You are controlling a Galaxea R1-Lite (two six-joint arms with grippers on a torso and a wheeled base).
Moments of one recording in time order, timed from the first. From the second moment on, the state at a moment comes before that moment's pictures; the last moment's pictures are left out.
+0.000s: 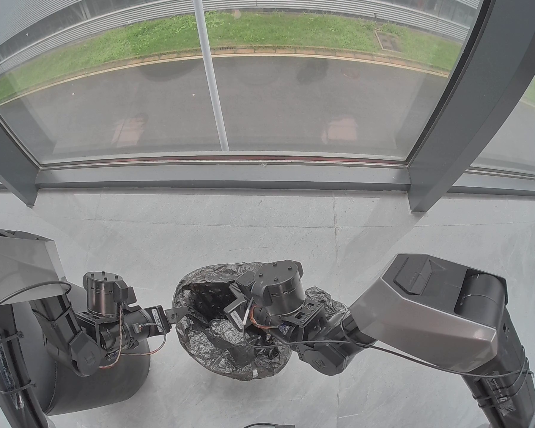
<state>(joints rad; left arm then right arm) -0.21 2.15 -0.39 -1.14 -0.10 -0.42 0.84 2.52 -1.31 -0.89 -0.19 -0.14</state>
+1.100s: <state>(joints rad) -0.21 2.16 -0.39 -1.14 -0.10 -0.43 0.77 2.63 -1.57 -0.80 -0.23 -0.15</state>
